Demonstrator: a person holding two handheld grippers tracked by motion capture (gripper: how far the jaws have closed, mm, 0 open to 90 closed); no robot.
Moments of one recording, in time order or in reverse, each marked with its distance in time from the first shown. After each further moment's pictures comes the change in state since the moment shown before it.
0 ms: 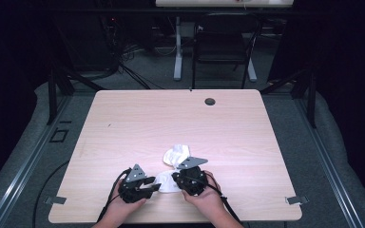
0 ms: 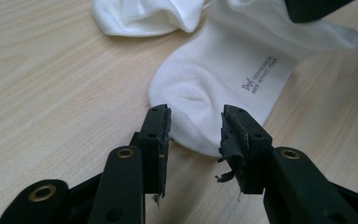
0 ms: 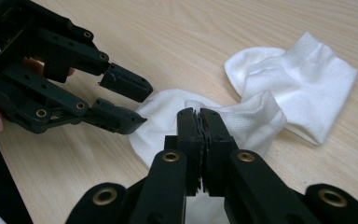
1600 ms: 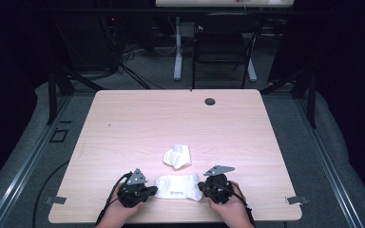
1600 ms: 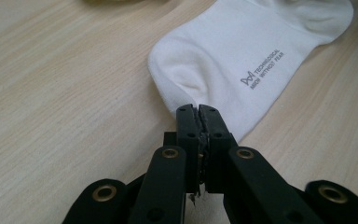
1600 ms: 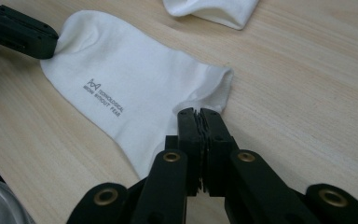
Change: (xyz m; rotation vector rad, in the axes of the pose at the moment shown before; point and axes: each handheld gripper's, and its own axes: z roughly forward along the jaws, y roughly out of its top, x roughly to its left) left arm -0.006 -0.005 -0.009 0.096 -0.035 -0.015; right arm -0.040 -0.056 -0.030 0.108 -0.067 0.133
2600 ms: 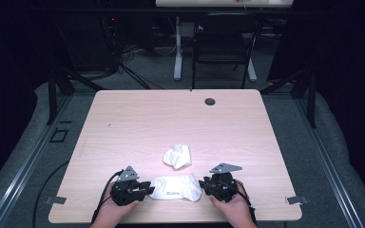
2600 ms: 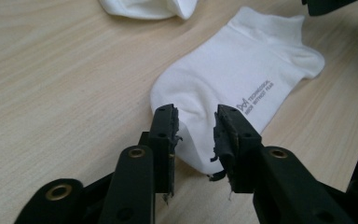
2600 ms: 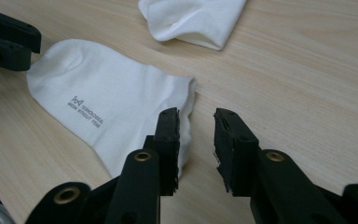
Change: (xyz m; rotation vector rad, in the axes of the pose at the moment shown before) left arm 0.013 0.000 -0.017 -0.088 -0.017 -0.076; right arm -0.012 0.000 -0.005 -0.087 0.006 0.040
